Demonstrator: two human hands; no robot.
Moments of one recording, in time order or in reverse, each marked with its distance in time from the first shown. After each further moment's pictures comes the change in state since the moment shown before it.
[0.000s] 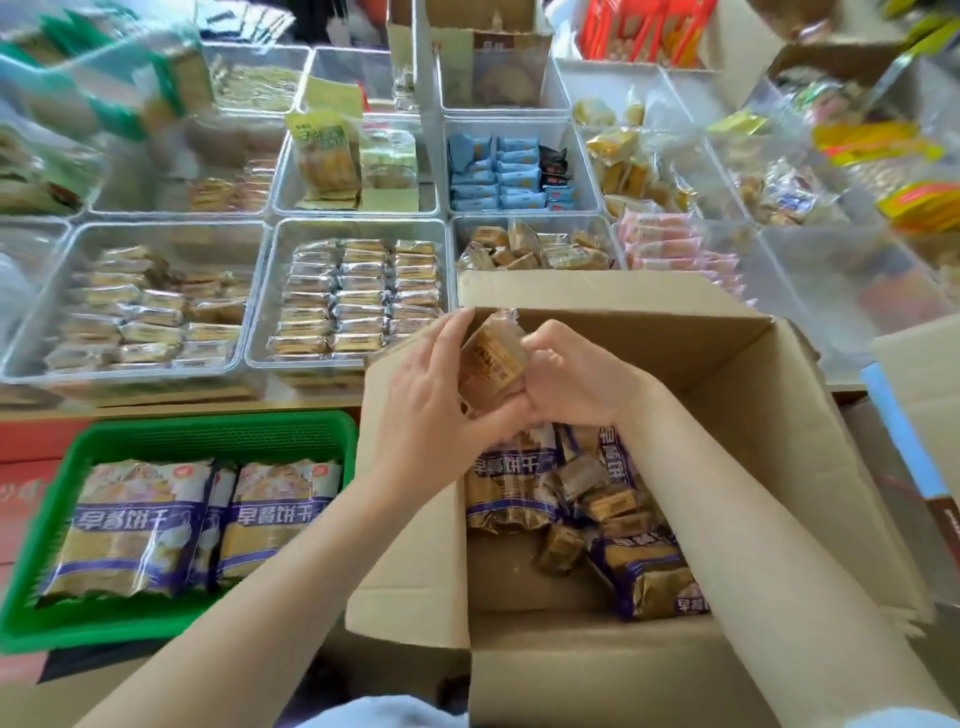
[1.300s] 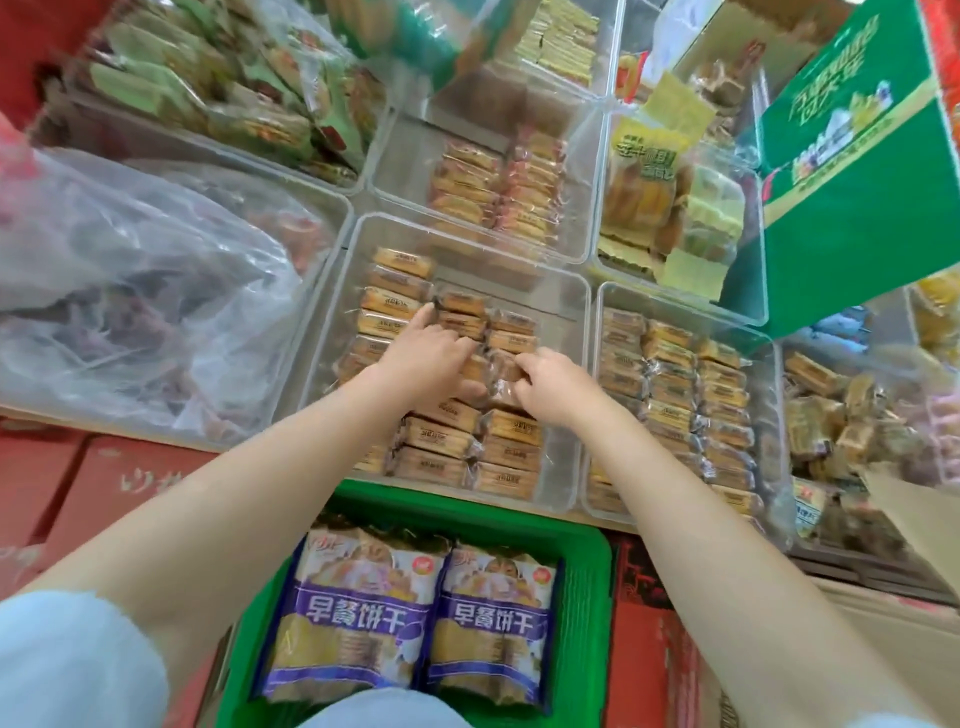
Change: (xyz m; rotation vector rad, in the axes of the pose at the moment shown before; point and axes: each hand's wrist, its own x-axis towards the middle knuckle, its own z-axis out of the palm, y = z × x) left_hand 0.175 -0.522 -0.194 0.492 -0.685 -0.059; right_hand 0.547 -0.069 0.050 -1.439 0.528 0.594
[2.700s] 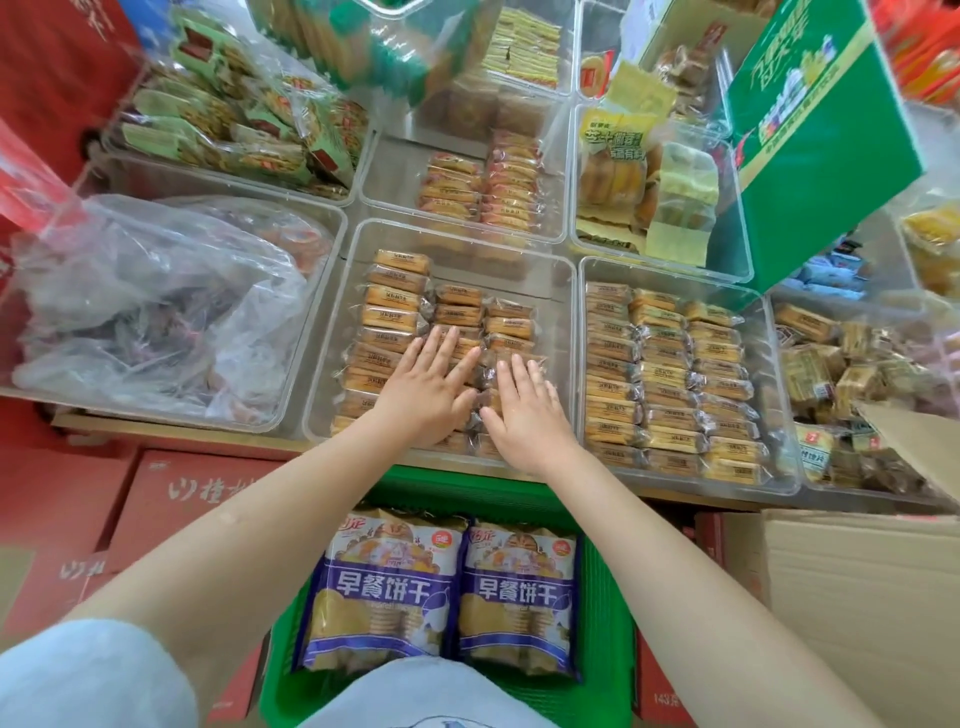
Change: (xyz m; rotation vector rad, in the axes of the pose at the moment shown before) left_hand -0.057 0.031 0.040 0.012 0.008 -0.086; right_hand -0.063 -0.020 0.074 0.168 0.090 -0.027
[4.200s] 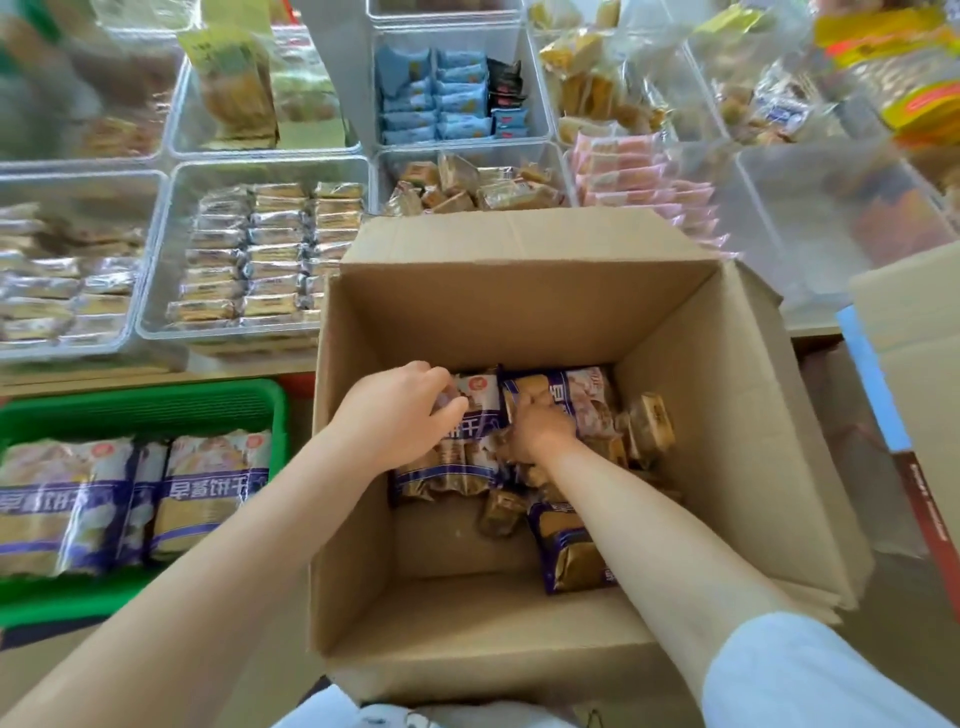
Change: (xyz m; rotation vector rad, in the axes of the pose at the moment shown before) left_hand -0.057 0.578 0.012 -0.055 0.102 0.084; right_hand -0.256 0.509 0.066 0.022 -0.211 0.405
